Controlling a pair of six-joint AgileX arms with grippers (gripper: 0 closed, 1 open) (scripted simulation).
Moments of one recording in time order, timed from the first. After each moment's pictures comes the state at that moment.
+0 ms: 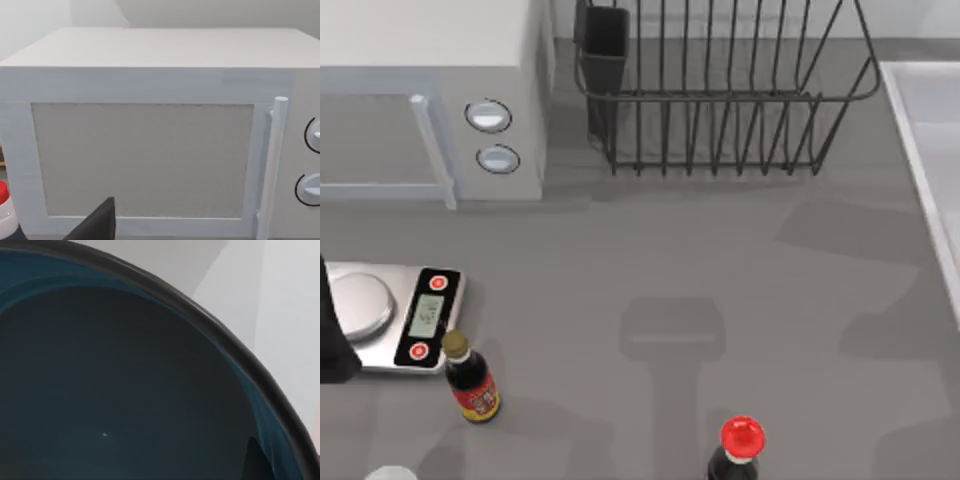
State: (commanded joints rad) left arm 0.00 0.00 0.00 0.00 0.00 0.00; right arm -0.53 1.61 0.59 1.02 -0.50 0.02
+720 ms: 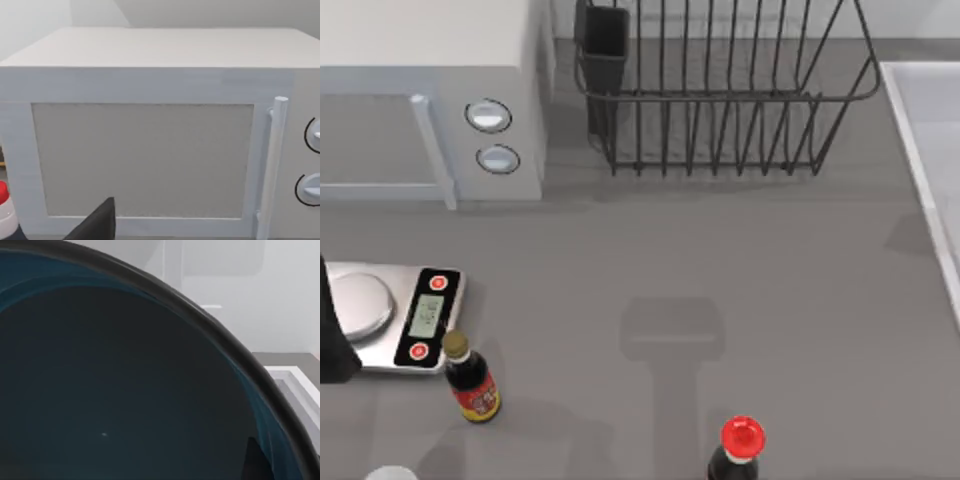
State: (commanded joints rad) left arm 0.00 0.00 0.00 0.00 0.00 0.00; right arm -0.53 2.21 0.49 1.72 -0.49 0.01
